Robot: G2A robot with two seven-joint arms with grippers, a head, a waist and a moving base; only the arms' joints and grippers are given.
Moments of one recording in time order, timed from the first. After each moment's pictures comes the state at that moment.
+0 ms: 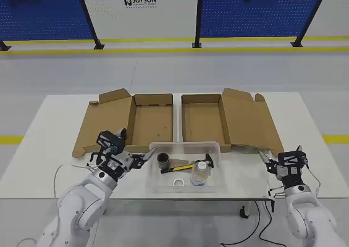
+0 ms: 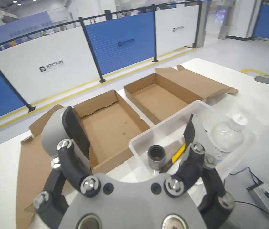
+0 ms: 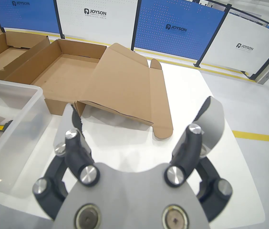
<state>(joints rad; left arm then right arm) 1.60 -1.16 -1.41 -2.02 1.22 -0.29 -0.20 -1.73 -1.15 1.60 -1.80 -1.33 0.00 0.00</state>
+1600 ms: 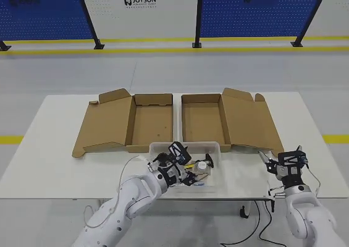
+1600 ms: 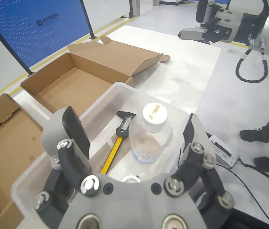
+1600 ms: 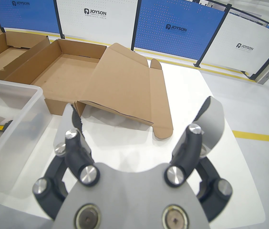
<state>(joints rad) 1.27 -1.23 -0.95 -1.69 1.22 -0.35 -0.25 -1.73 -1.15 1.60 -1.80 -1.33 0.00 0.00</state>
